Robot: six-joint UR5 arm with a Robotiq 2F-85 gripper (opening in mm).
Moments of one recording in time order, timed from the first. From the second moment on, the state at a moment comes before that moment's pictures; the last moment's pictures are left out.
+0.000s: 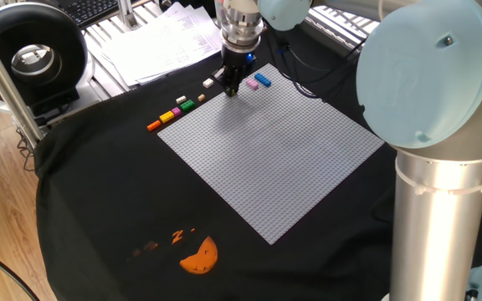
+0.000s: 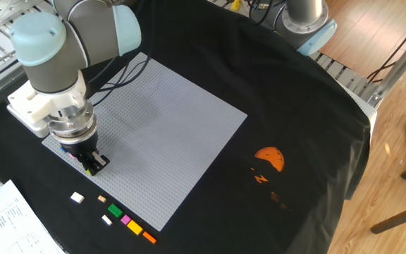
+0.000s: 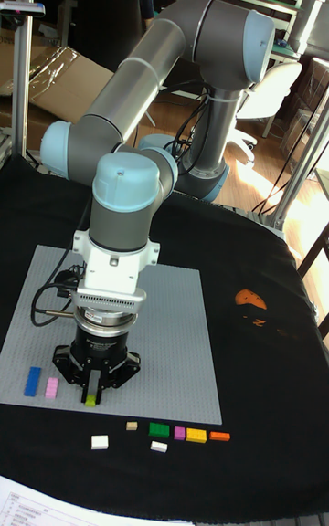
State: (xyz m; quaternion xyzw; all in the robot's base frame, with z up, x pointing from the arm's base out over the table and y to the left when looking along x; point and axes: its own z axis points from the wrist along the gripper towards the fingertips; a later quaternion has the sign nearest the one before) arm 0.692 -0.059 0.004 0.00 1.00 0.02 0.07
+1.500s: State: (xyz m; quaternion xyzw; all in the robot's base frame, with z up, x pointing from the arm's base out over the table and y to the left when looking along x) arm 0.695 -0.058 0.020 -0.04 1.00 0.03 0.07
